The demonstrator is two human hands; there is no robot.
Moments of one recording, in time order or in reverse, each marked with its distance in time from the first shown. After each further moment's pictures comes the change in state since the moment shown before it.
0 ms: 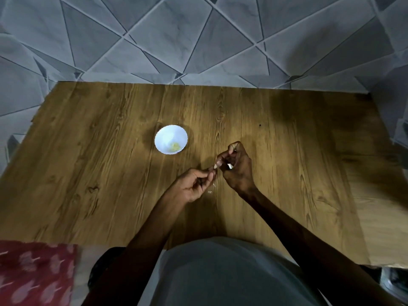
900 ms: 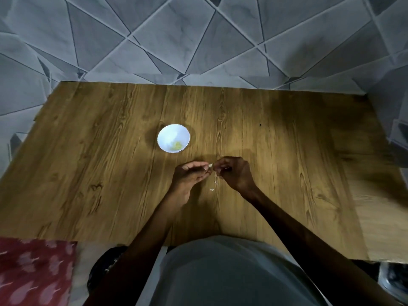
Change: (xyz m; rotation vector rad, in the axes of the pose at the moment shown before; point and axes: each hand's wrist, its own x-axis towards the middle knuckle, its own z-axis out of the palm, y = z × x) left_hand -0.002 -0.002 -0.029 0.491 -0.039 0.523; right_hand -0.007 0.009 0.000 -0.415 -0.168 0.162
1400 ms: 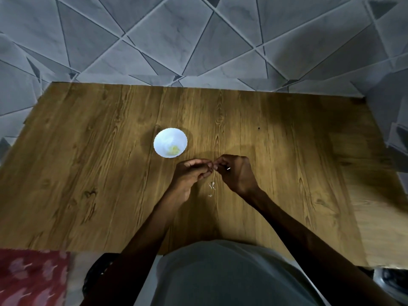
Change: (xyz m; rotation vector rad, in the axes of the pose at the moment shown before) left_hand 0.019 0.017 0.013 0.038 -0.020 -0.020; right_hand 0.015 -0.007 -0.012 -0.182 0.030 -0.234
